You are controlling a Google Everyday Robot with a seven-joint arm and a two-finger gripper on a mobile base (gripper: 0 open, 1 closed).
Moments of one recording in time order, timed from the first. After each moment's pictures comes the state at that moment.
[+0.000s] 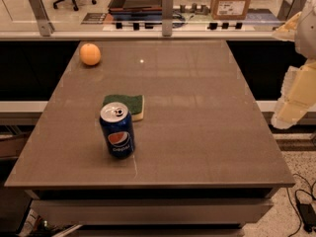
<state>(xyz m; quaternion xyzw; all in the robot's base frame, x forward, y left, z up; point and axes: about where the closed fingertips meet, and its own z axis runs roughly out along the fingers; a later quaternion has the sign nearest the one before) 0.437 -0.209 1.001 -0.60 0.77 -0.06 0.19</state>
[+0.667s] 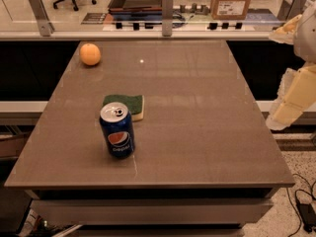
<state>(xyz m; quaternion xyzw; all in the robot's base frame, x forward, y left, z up) 0.438 -0.202 0.997 -0.60 0.77 -0.04 0.22</state>
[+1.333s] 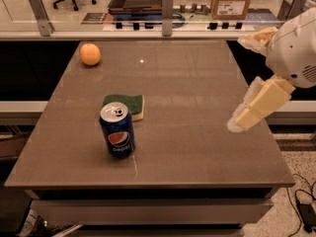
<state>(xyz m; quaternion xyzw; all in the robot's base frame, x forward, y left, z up) 0.447 -0.147 0.984 -0.60 0.72 0.06 0.35</state>
